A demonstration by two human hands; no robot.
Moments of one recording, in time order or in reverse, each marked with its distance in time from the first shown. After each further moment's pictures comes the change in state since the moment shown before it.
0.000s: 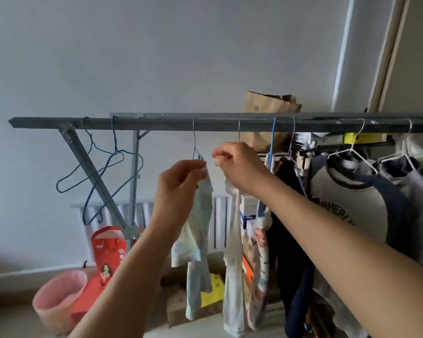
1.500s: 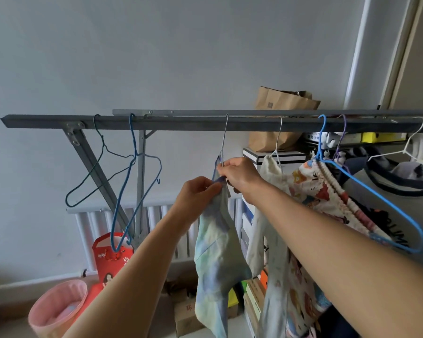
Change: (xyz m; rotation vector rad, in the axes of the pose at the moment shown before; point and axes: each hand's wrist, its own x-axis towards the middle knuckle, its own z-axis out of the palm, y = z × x) left_hand 0.110 -0.101 -0.055 0.212 -0.209 -0.234; right_hand 0.082 0.010 0.118 0.351 0.042 0.477
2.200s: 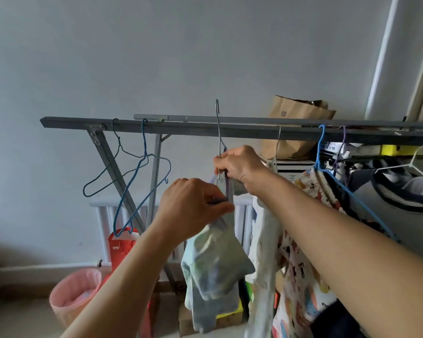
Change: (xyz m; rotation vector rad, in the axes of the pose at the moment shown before) left_hand -0.079 0.059 -0.003 0.720 0.138 0.414; right_hand -0.027 -0.038 -0.032 0.000 -0.128 -0.130
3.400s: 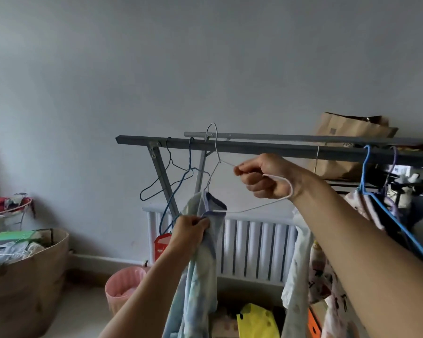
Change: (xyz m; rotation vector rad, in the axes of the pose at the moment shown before) left_hand -0.033 -0.064 0.025 -0.521 0.159 -0.813; right_hand -0.007 -0.039 -0.025 0.360 -0.852 0.257
